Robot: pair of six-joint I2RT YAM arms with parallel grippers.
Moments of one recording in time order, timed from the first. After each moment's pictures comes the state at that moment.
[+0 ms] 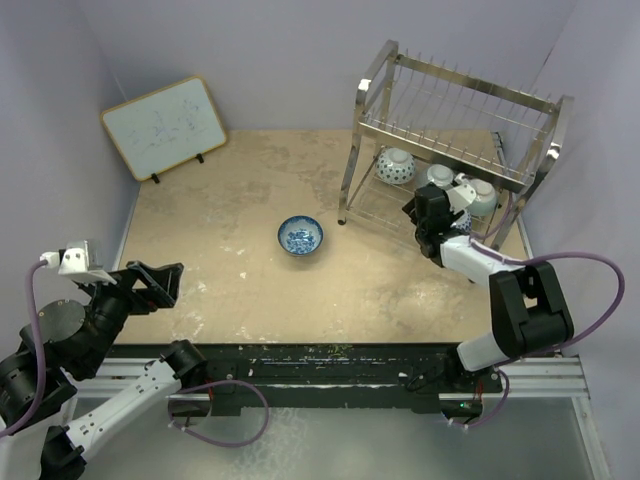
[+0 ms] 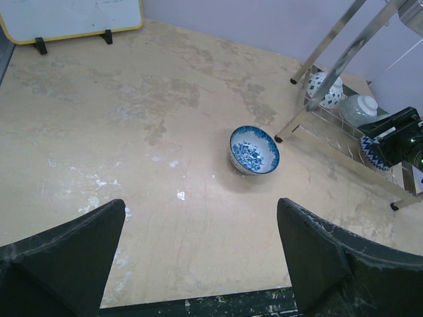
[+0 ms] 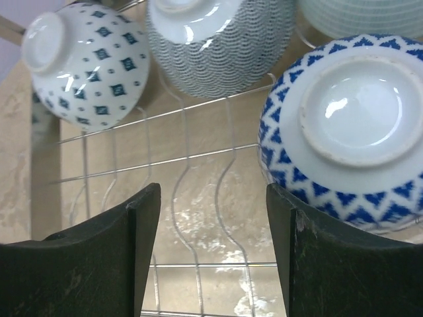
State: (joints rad) left arm -0.75 0.33 1.19 -1.08 -0.58 -0.49; right arm 0.28 1.49 0.76 0.16 0.58 0.79
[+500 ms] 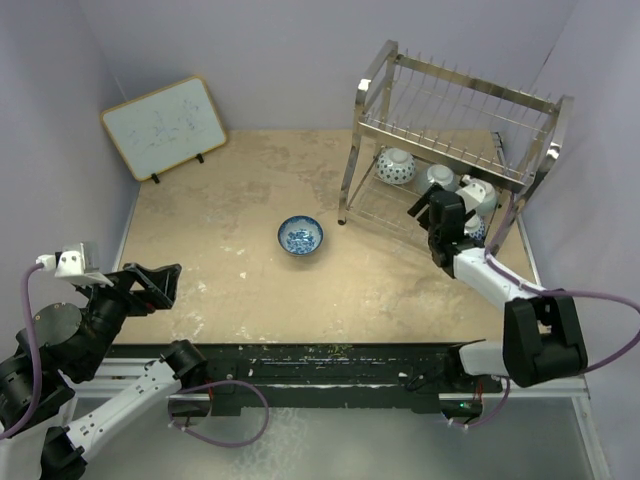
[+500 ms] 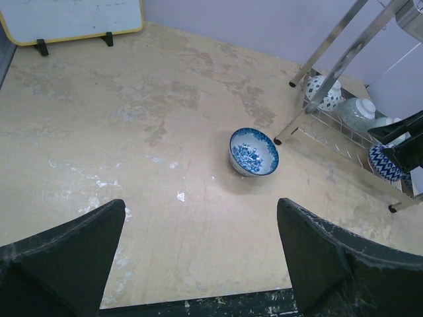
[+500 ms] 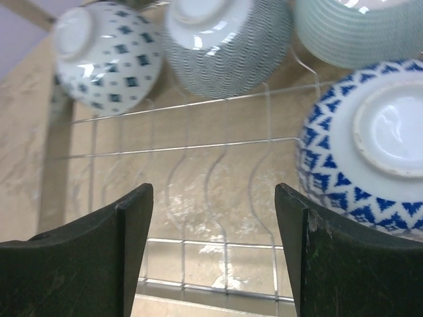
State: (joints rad) left arm -0.75 0.31 1.19 -1.09 -0.58 -0.49; right arm 0.22 1.36 0.69 0.13 0.50 0.69
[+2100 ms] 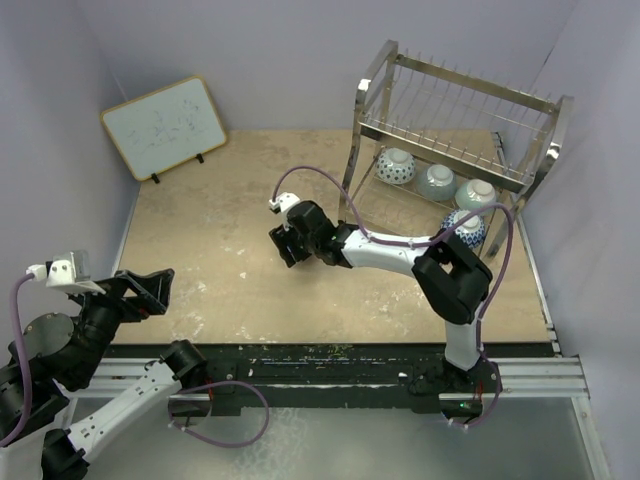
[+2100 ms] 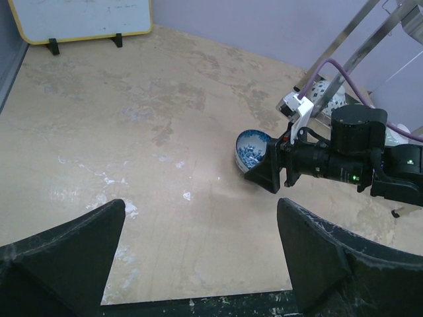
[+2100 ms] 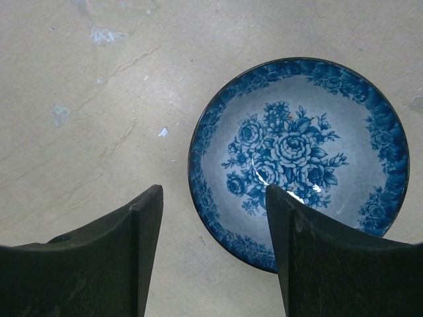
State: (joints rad) left arm -0.75 0.26 1.18 -1.11 -0.61 -0.50; right arm 0.90 1.91 1.28 -0.08 0.09 0.14
